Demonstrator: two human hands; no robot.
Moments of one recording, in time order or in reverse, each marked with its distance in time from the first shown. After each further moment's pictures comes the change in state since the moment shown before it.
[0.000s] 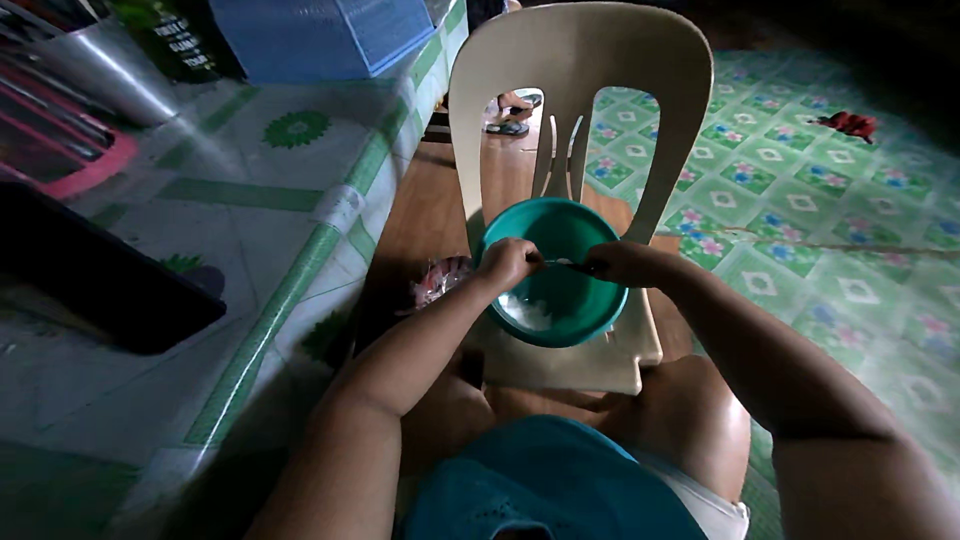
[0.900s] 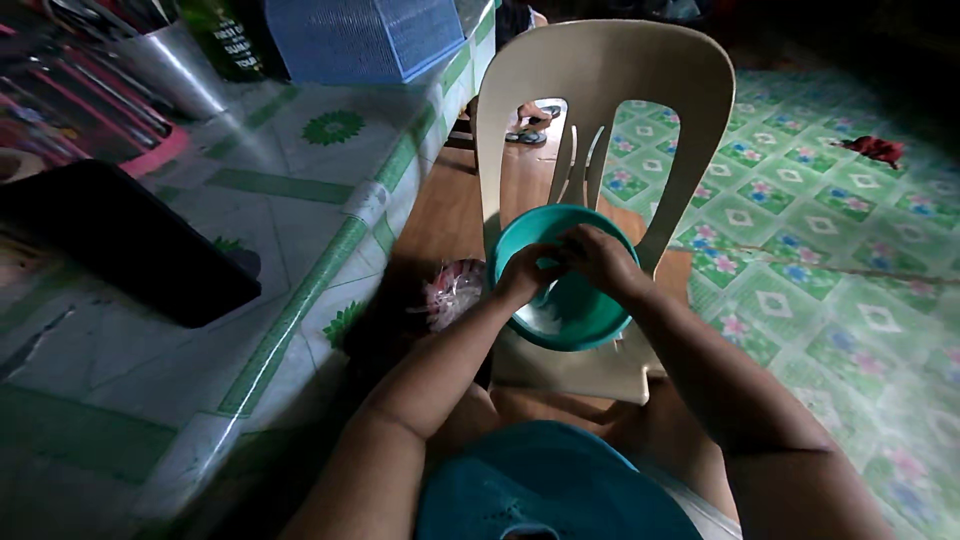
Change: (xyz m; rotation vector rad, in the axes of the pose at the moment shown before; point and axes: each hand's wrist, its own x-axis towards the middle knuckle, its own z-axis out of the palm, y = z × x) left_hand -0.031 0.013 0.017 -0.384 0.281 0.120; right_hand 0.015 -0.068 0.017 0.224 0.713 -0.256
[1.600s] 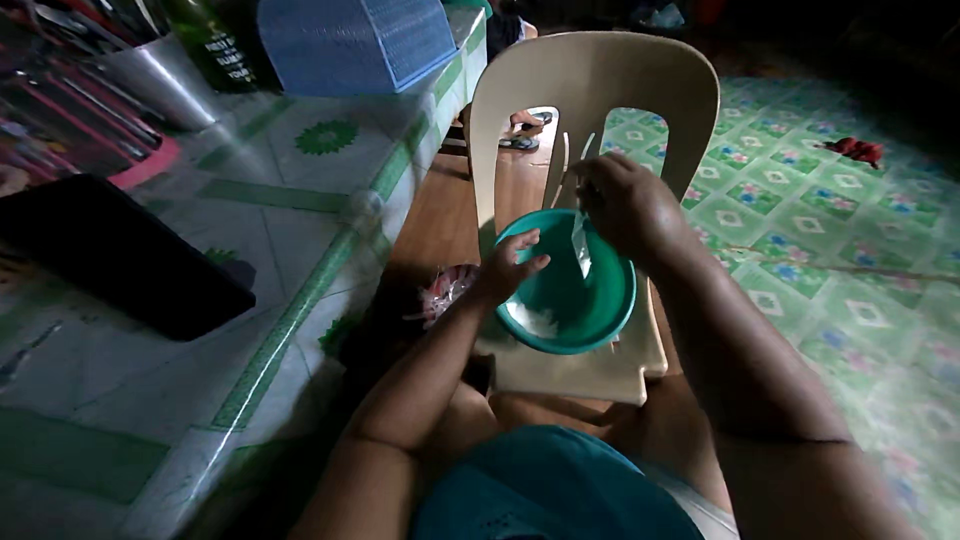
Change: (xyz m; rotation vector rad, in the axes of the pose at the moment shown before) left_hand -0.014 0.025 -0.043 -0.063 -0.045 -0.150; right_hand 0.033 -0.074 -0.077 -0.304 0.114 -0.092
